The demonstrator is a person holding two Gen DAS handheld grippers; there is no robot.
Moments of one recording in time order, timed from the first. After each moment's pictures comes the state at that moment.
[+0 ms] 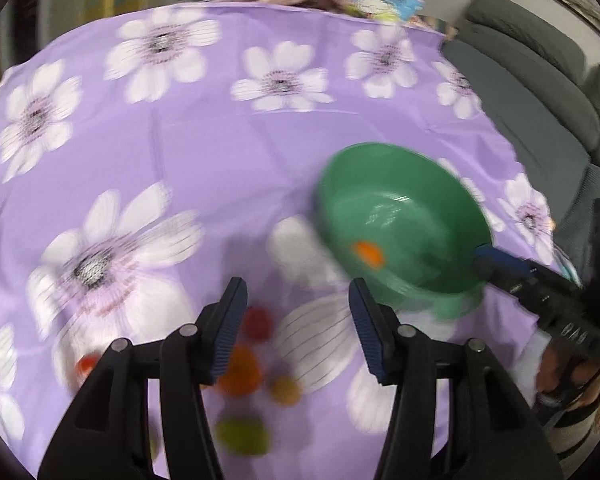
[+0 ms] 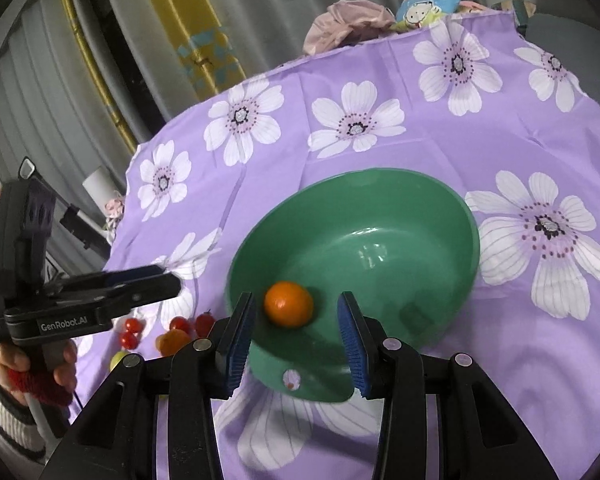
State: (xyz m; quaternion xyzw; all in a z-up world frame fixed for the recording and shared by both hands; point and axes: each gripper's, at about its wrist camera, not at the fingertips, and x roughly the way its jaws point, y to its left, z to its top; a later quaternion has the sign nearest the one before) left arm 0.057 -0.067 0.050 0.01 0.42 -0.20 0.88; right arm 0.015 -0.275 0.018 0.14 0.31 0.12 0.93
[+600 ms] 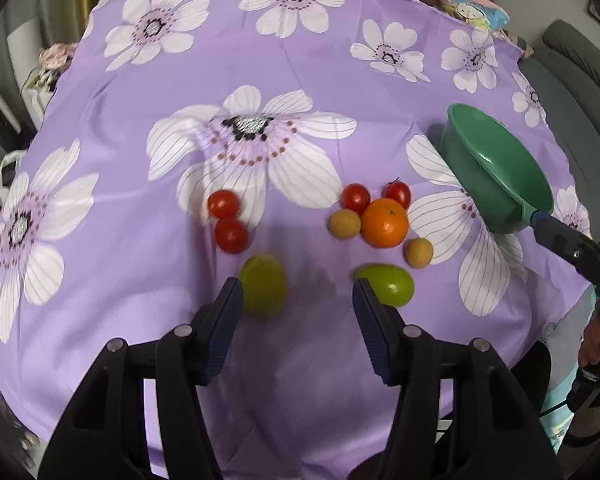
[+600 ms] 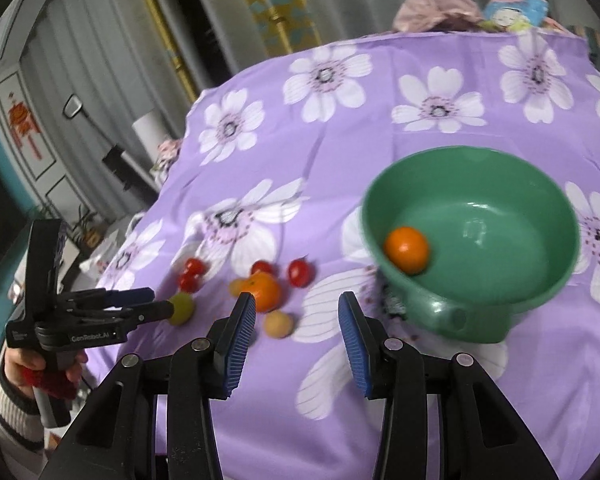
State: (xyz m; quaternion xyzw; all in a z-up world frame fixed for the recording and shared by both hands) left arm -0.026 0.042 0.006 -0.05 0.47 -0.09 0.88; right arm -0.007 -0.188 0.011 0.07 0.35 0.22 0.91
